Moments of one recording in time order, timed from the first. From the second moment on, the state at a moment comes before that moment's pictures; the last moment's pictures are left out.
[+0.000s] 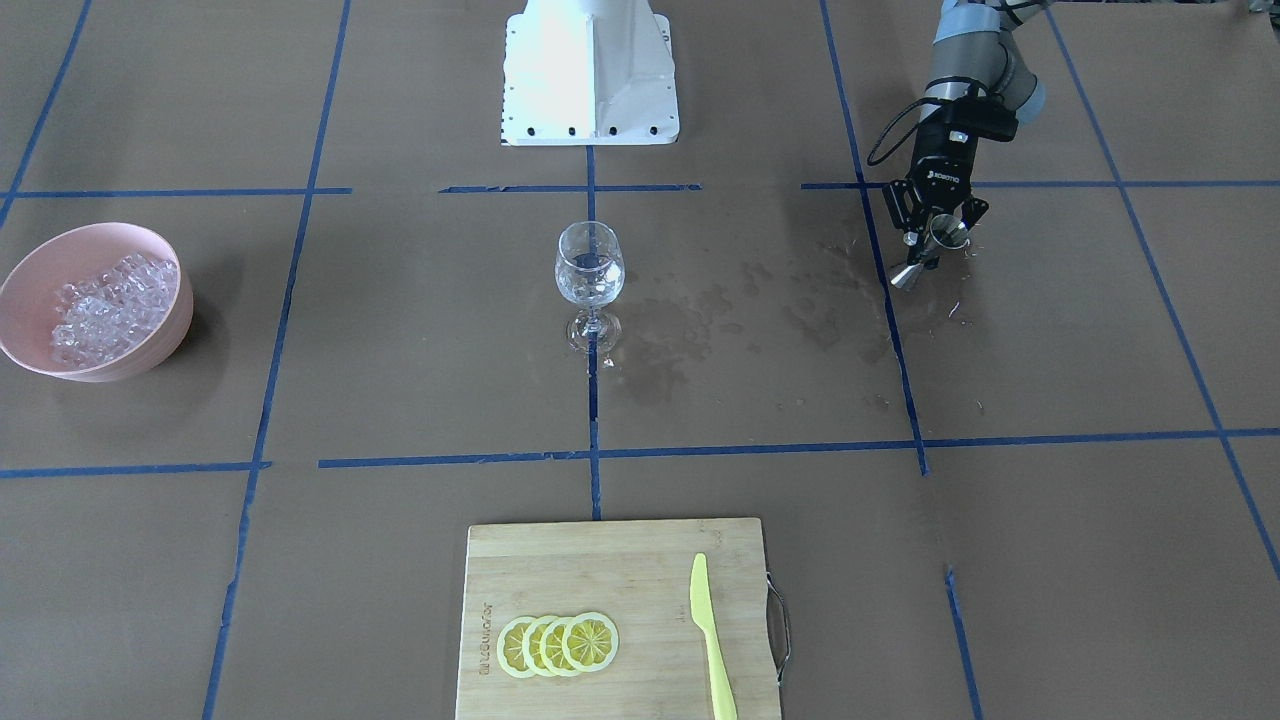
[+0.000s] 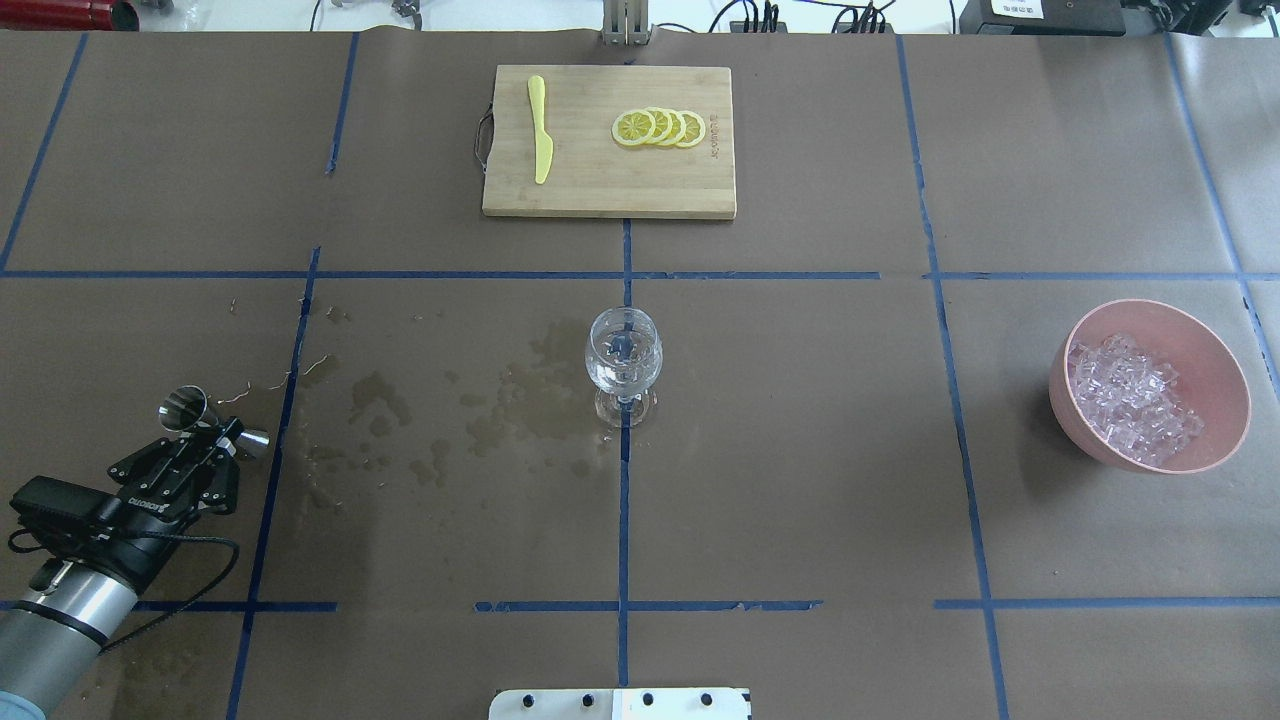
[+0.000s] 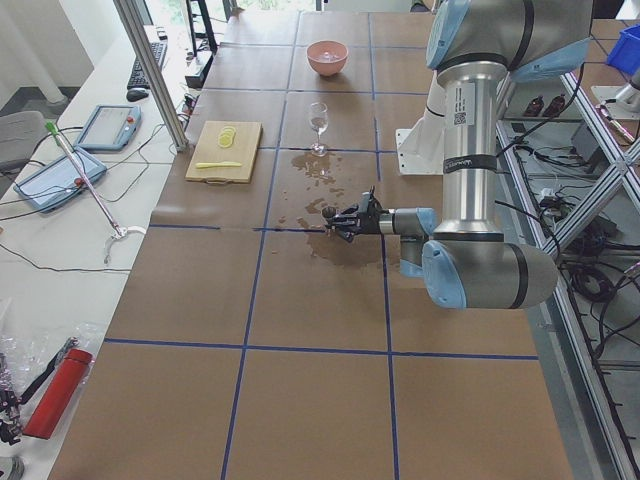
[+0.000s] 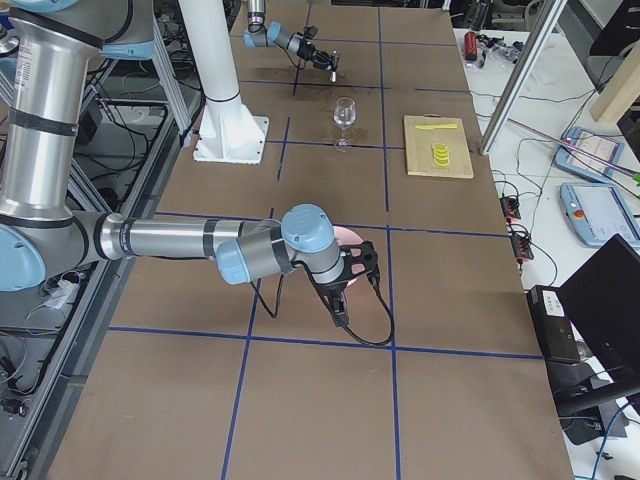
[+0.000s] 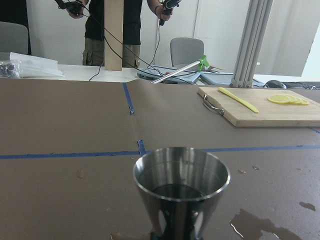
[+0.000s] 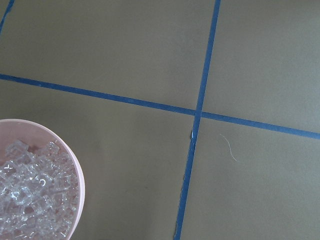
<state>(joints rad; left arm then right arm) -0.05 -1.41 -1.59 -3.15 -0.48 -0.94 1.58 -1.82 1.85 -1.26 2.36 0.05</state>
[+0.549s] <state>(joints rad) -0.05 -1.39 -1.64 -3.36 -0.50 -0.52 1.58 -1.82 1.85 -1.26 2.36 0.05</state>
